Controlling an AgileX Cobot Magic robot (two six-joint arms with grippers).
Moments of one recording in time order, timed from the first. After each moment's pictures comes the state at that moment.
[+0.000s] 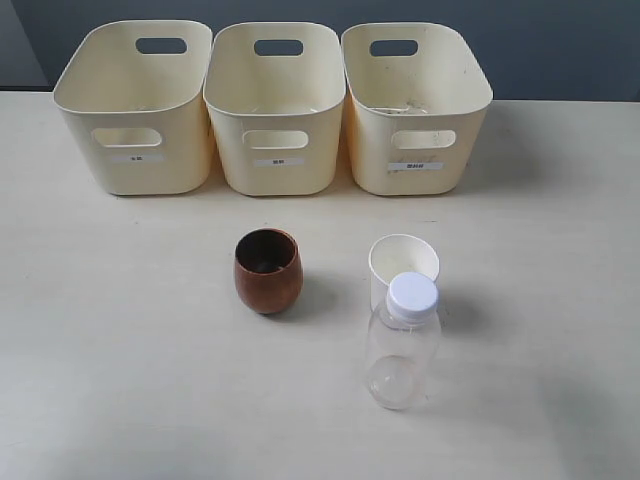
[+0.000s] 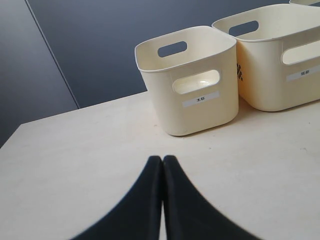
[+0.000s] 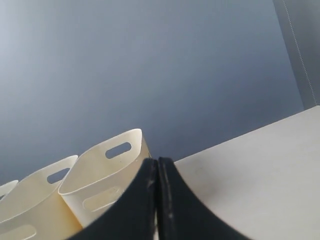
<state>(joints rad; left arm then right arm) -0.08 0.00 0.00 0.11 0.23 0.12 -0.05 0.00 0.00 0.46 0.00 -0.03</state>
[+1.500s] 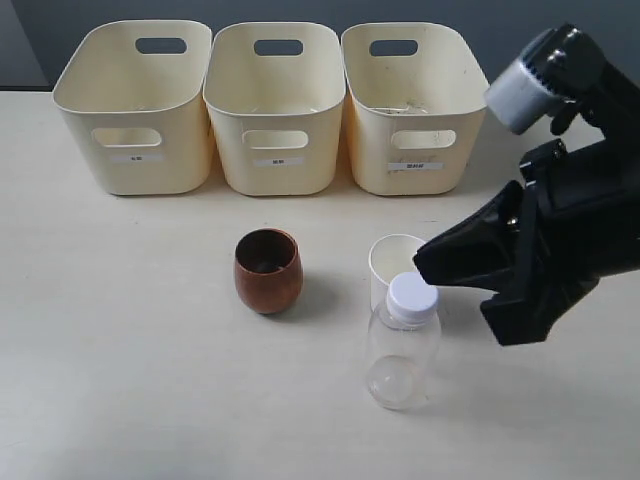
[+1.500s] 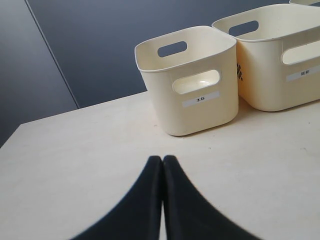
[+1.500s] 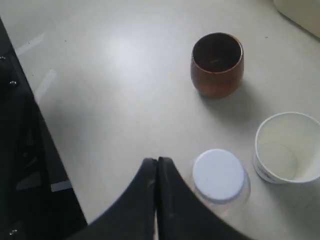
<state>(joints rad) -0.08 0.00 0.00 0.11 0.23 0.12 0.45 1.05 -0.80 0.73 0.90 -0.79</state>
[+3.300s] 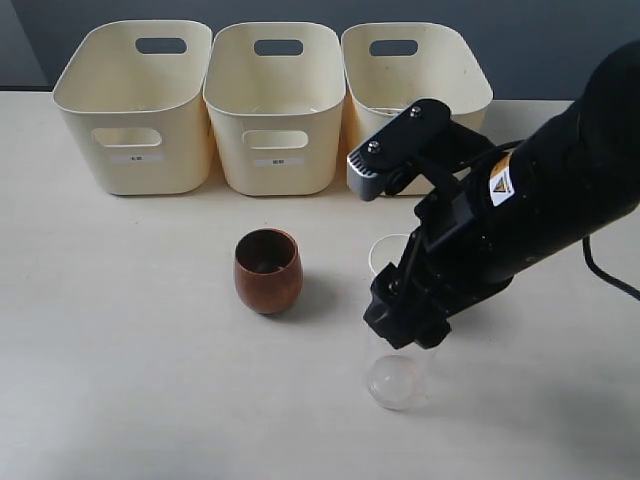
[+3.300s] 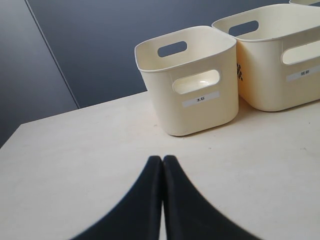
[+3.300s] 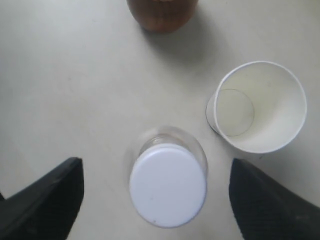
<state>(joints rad) -0.08 0.00 0.00 0.11 0.23 0.12 0.71 1.35 -0.92 0.18 0.81 -0.27</state>
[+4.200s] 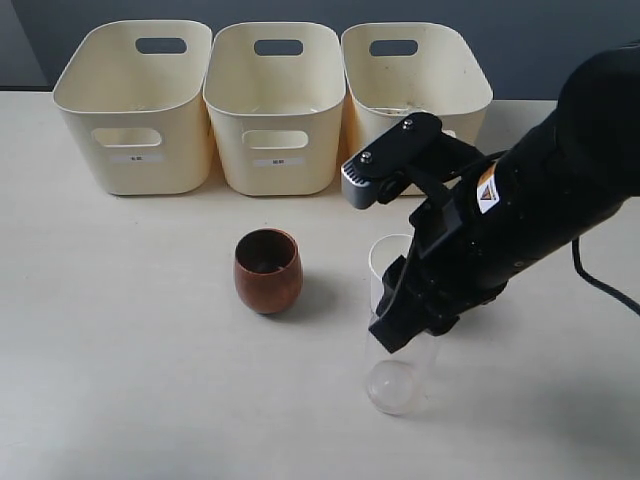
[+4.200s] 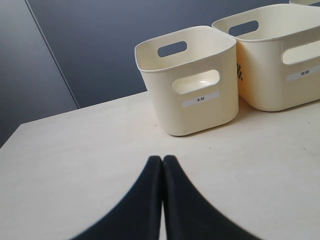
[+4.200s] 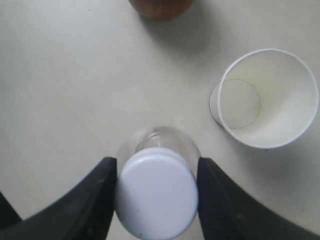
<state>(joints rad) -0.08 0.00 0.00 0.11 0.23 0.12 0.71 1.39 -0.92 0.17 0.82 -0.25</state>
